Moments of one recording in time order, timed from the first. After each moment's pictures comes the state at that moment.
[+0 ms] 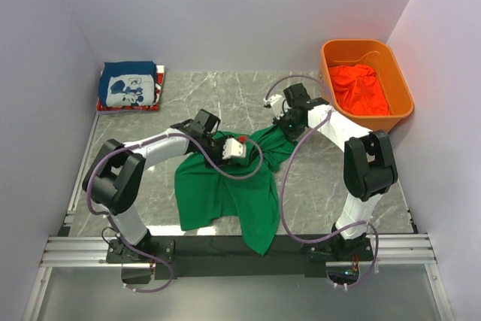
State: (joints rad) left arm -0.55 1.71 1.07 -0.40 0.51 1.01; right arm 0.34 1.80 1.31 -0.65 -0.10 -0.45
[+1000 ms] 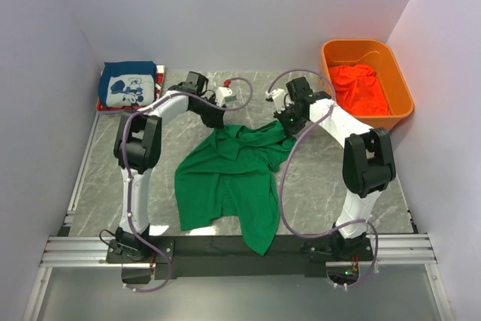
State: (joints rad) left arm -0.33 2.16 1.68 -0.54 0.66 0.69; right arm 0.31 1.82 1.40 -0.71 -0.16 -0.43
